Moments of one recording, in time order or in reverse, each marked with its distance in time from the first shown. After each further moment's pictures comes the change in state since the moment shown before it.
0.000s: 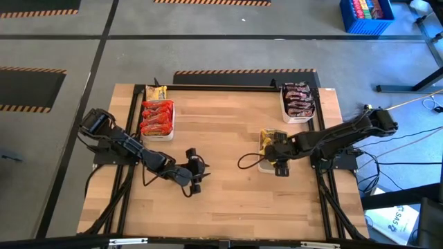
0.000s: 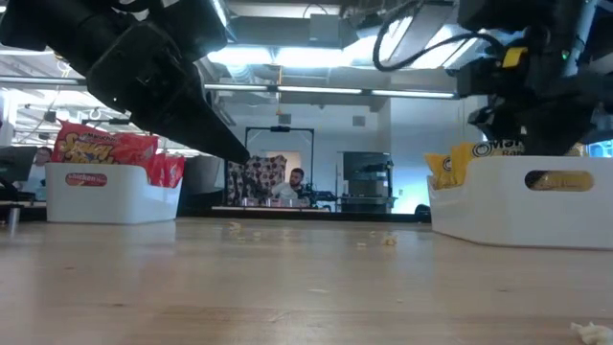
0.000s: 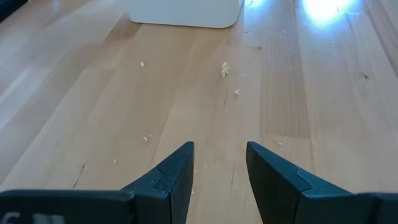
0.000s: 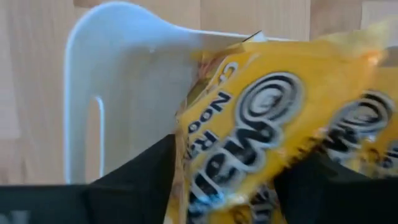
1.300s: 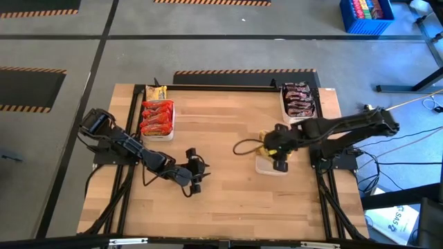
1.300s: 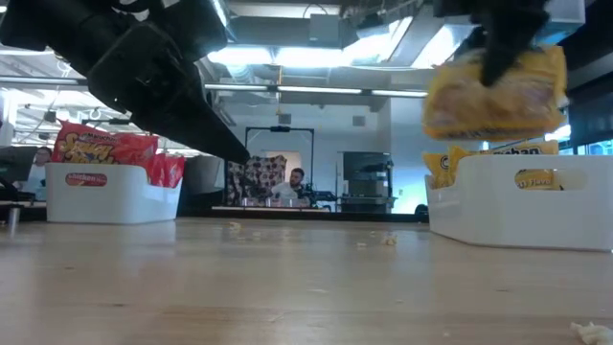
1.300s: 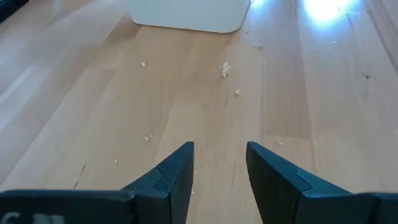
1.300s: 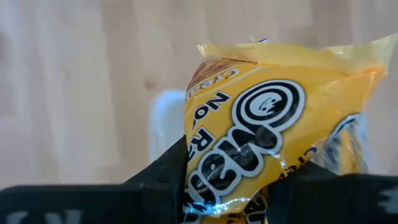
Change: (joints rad) left arm 0.000 0.000 0.000 -0.002 -0.001 0.000; right arm -0.044 -0.019 0.368 -0.265 -0.095 0.082
